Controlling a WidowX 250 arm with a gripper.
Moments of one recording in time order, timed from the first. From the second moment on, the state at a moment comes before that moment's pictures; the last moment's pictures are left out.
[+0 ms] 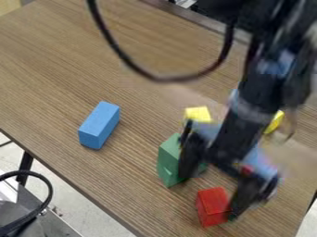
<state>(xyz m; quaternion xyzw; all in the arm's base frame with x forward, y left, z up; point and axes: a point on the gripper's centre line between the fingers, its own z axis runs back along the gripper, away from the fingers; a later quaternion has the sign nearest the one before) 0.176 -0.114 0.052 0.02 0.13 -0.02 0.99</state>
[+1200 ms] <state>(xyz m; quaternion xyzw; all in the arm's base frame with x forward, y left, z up) 0.171 -0.127 0.035 -0.02 0.05 -0.03 1.00</state>
